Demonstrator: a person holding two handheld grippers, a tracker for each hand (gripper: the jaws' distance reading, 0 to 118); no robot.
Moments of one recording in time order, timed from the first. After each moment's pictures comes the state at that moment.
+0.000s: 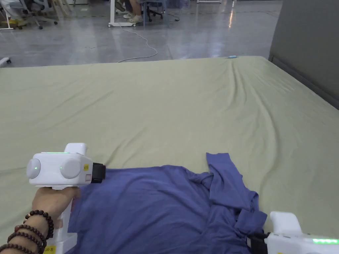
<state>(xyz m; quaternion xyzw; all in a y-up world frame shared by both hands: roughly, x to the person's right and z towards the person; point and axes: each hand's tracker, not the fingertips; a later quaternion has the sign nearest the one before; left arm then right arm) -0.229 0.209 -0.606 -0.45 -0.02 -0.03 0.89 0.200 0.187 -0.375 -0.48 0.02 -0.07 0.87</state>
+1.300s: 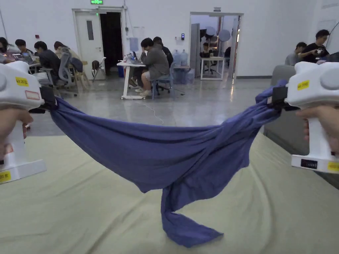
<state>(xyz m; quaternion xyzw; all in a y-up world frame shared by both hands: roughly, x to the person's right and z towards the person) -0.287 0.586 -0.575 -0.18 -0.02 0.11 0.98 0.308 0.595 -0.577 -0.20 0.01 -0.06 0.98</state>
